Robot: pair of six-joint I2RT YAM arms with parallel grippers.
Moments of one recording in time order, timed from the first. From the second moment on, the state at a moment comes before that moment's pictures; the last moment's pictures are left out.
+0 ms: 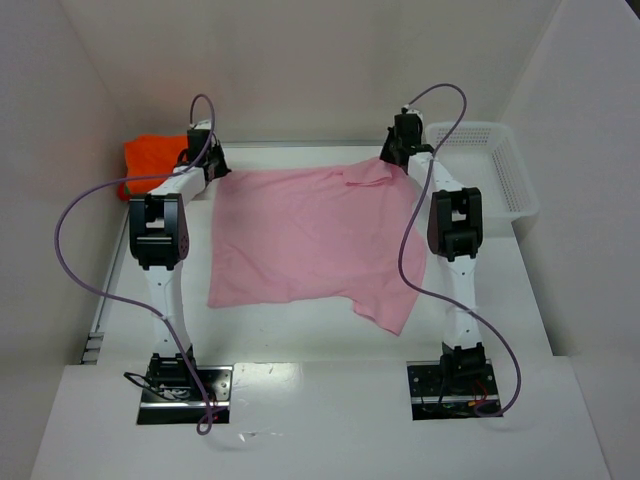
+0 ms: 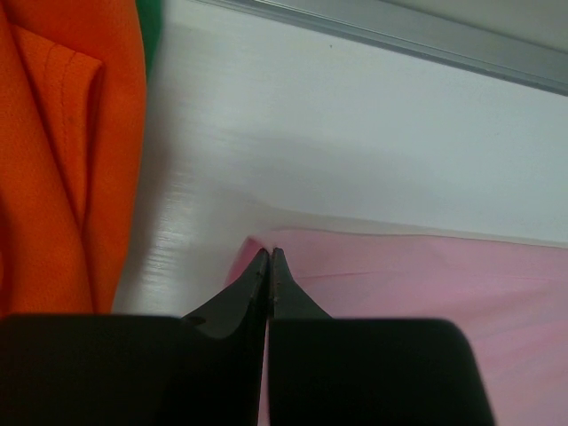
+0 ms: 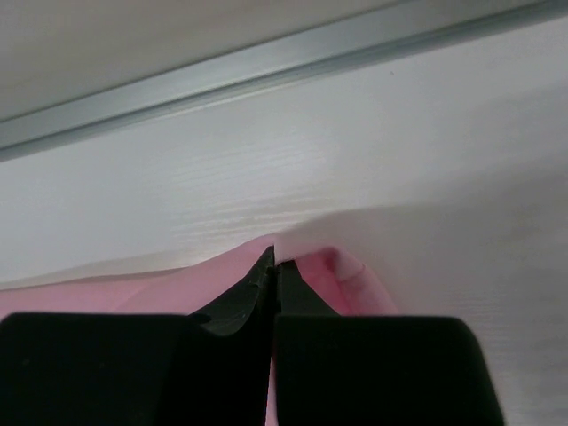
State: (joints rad) left arm 0.03 2.32 1.81 -0.09 0.01 -0.26; right arm 0.13 2.48 2.10 -0.23 0.07 0.38
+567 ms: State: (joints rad) left arm 0.08 2.25 1.81 -0.11 0.05 -0.24; right arm 0.10 2.14 1.90 -0.22 -0.05 0.41
